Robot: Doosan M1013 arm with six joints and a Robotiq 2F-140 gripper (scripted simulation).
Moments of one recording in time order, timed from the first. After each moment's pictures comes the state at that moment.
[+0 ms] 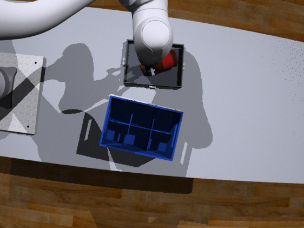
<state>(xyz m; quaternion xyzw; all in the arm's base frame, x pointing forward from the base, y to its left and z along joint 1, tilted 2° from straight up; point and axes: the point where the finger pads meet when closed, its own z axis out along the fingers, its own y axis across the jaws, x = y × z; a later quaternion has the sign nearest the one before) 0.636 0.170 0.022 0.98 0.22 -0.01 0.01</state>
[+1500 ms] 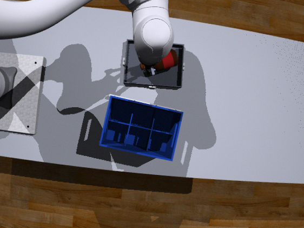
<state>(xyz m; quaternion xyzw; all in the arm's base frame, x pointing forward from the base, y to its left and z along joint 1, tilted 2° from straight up) 0.636 0.170 0.032 0.98 0.22 -0.01 0.01</state>
